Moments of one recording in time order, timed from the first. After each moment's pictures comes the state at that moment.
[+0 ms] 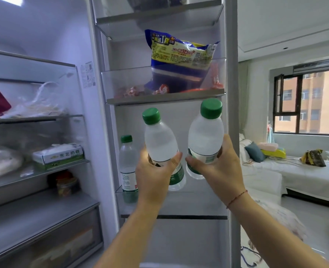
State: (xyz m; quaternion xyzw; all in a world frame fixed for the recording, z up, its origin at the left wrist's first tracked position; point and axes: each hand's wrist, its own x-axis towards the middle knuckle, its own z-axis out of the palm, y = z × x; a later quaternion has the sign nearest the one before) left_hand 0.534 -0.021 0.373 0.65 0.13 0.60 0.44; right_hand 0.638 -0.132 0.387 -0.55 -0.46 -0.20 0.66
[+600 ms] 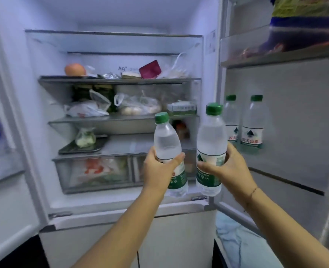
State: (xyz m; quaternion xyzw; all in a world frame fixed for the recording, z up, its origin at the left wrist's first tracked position) left_hand 0.328 -0.109 0.295 0.50 0.45 0.66 0.35; right_hand 0.505 -0.138 0.315 -0.42 -0.63 0.27 0.59
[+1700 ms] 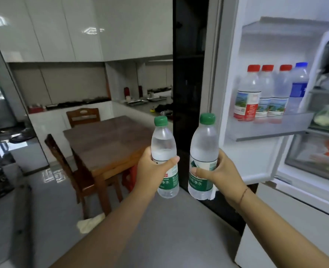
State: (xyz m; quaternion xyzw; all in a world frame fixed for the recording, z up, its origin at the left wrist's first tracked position) left_hand -0.210 -0.552 0.232 0.23 0.69 0.68 0.04; right_hand -0.085 -0.405 0.240 -0.13 -0.73 0.60 0.29
